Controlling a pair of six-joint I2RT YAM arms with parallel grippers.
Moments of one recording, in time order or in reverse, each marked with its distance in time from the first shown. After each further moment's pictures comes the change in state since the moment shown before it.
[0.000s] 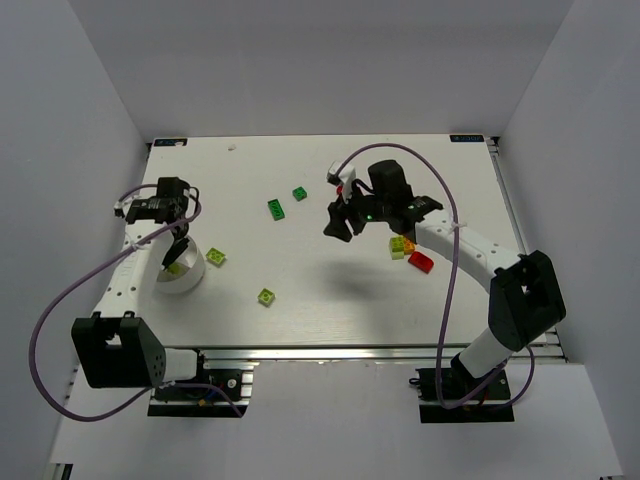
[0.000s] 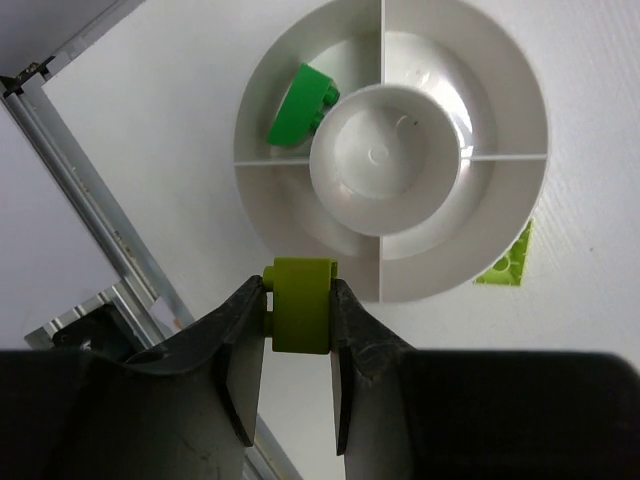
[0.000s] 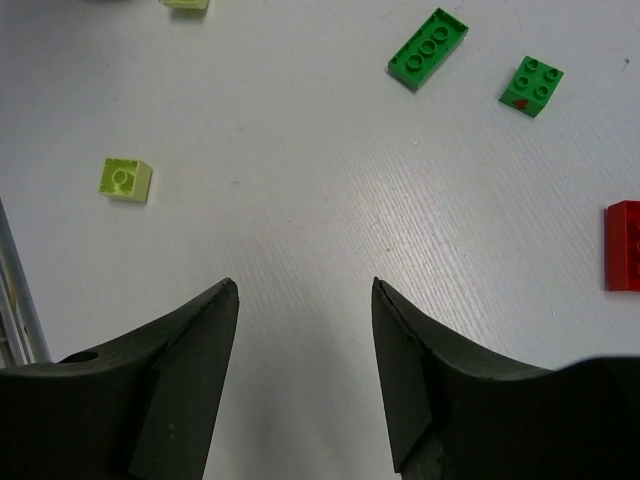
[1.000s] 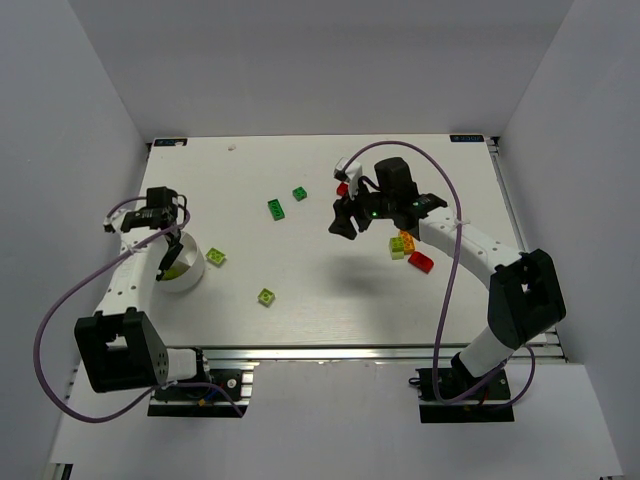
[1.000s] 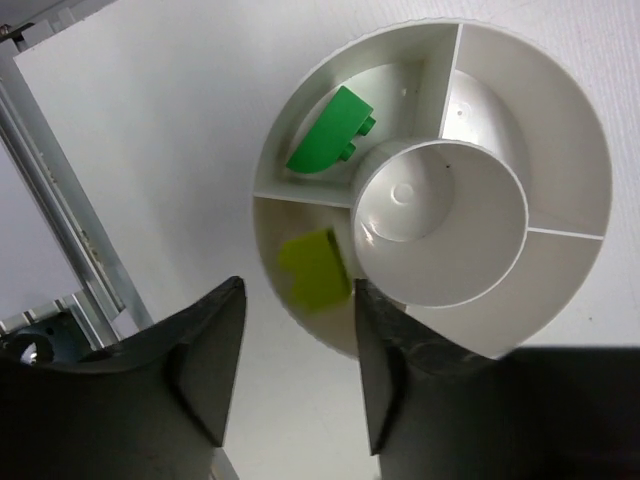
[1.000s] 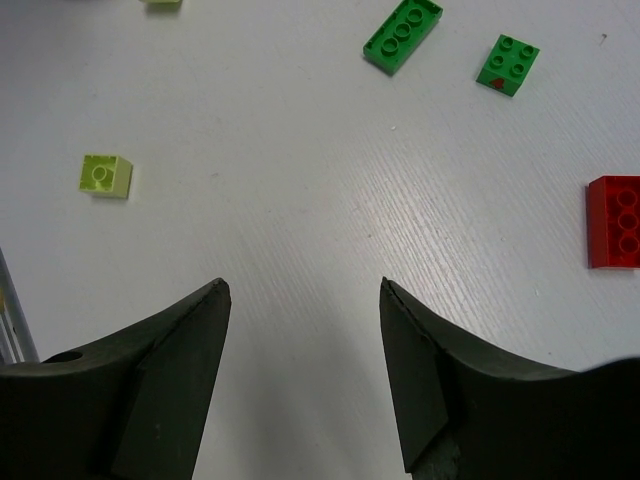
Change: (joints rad) left arm 0.110 0.002 -0.111 0.145 0.016 -0.048; right arm -0.046 0.009 0.000 -0.009 -0.010 0.000
